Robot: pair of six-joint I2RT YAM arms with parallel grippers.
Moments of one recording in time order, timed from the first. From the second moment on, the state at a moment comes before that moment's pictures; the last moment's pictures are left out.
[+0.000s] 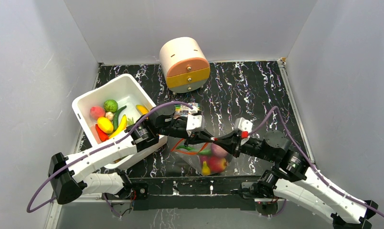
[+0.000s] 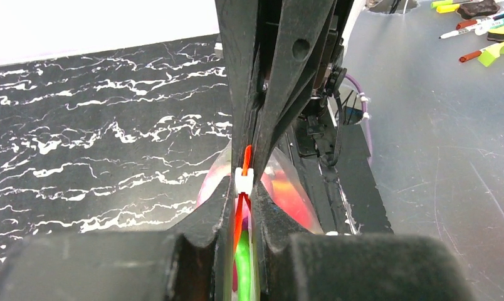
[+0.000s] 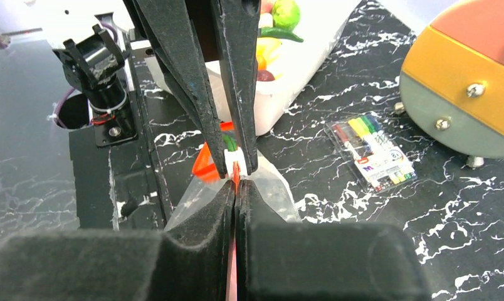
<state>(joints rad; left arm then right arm) -0.96 1.18 0.99 -0.10 0.69 0.24 0.88 0.48 0.63 -0.23 -0.30 -0.07</state>
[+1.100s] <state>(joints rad) -0.96 1.17 0.99 -0.17 0.62 0.23 0.88 0.46 0.65 -0.20 -0.31 -0.06</state>
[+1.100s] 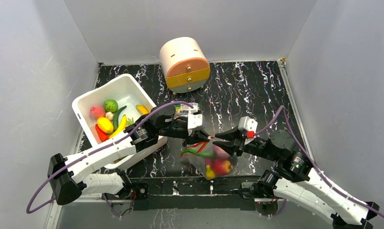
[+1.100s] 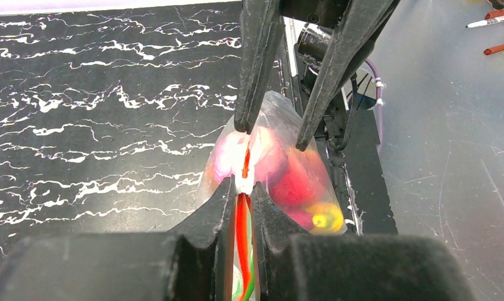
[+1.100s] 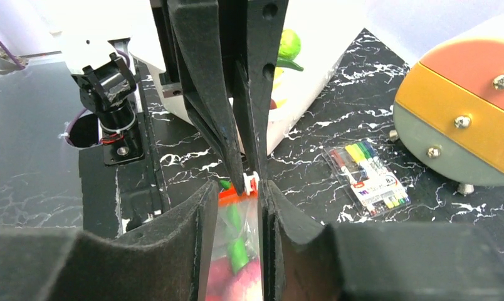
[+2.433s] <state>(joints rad) -0.96 1.16 0.99 -0.20 0.61 0.23 0.88 0.56 0.68 -0.29 -0.33 -0.15</state>
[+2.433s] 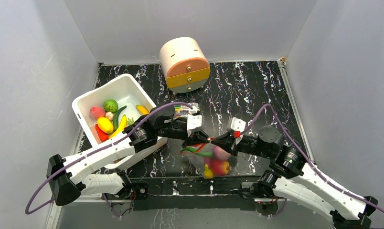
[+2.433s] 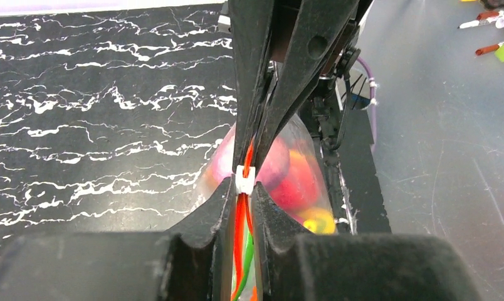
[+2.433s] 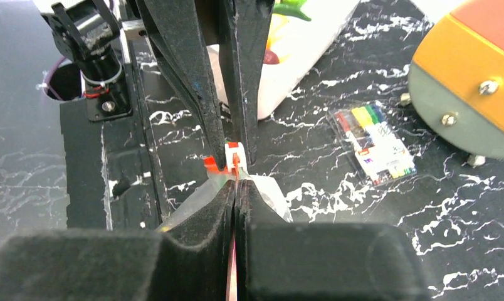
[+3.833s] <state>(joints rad) -0.97 1.08 0.91 -0.07 0.65 0.17 0.88 0.42 0.59 -0.13 -0.32 -0.06</state>
